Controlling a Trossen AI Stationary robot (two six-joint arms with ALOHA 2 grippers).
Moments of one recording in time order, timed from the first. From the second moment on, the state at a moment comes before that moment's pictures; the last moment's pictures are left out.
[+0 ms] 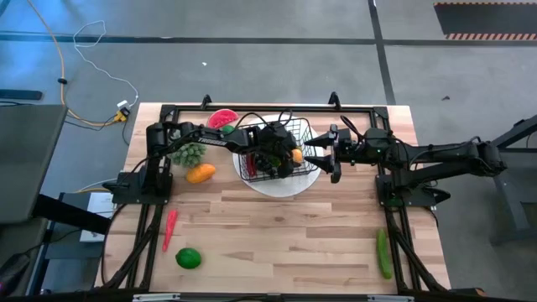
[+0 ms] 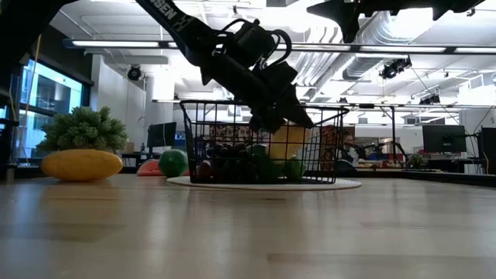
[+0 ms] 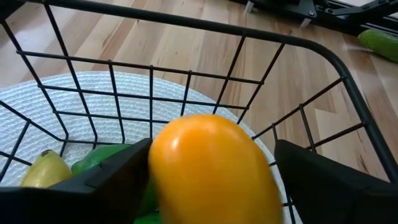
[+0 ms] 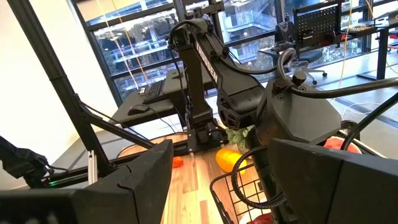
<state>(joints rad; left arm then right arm) 0.36 2.01 1.33 0.04 0.18 -0.07 -0.08 0.95 0.64 0.33 -0.03 0.24</state>
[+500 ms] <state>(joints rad) 0.37 2.01 1.40 -0.04 0.22 -0.10 -0.08 0.95 0.64 0.33 -0.03 0.24</state>
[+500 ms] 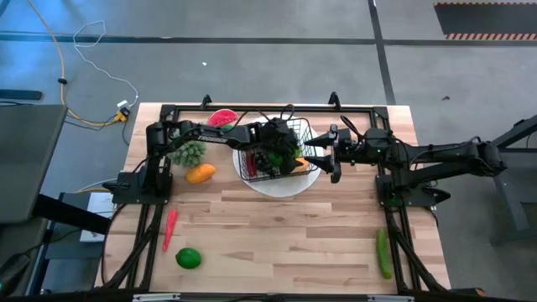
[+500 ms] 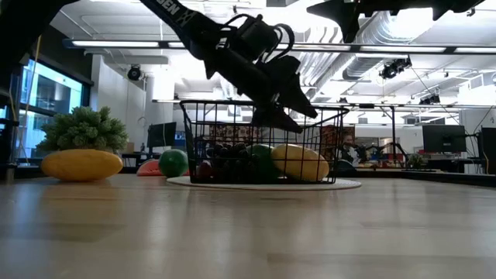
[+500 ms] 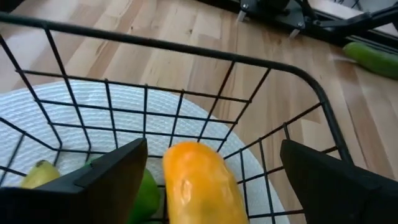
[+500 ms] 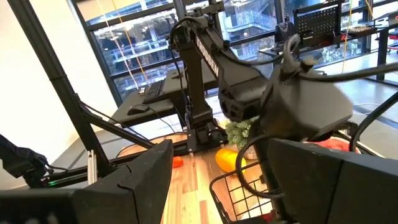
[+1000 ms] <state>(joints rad) 0.49 1.72 1.57 -0.35 0.14 -0.01 -0.08 0.95 0.64 0.34 -0.03 0.22</state>
